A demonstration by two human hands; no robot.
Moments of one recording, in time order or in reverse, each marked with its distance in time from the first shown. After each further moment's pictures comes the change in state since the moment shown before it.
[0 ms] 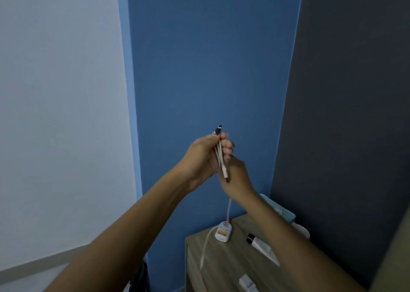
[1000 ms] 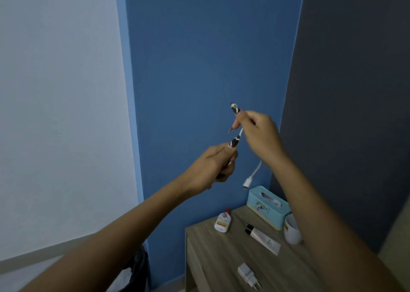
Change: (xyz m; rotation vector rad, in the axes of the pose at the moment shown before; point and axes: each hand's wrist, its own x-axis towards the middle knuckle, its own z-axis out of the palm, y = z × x) left_hand -0.031 -0.016 0.008 0.652 -0.166 0.042; right_hand 0.020 -0.025 -0.077 0.106 0.228 -0.071
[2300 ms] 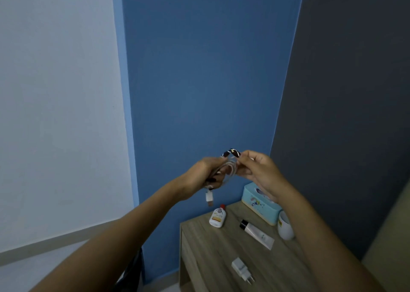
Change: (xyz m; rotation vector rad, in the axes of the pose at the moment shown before) left_hand 0.006 -0.046 -0.013 -0.115 -0.088 -0.256; right_hand -0.054 0.061 0.006 0.594 -0.376 0.406
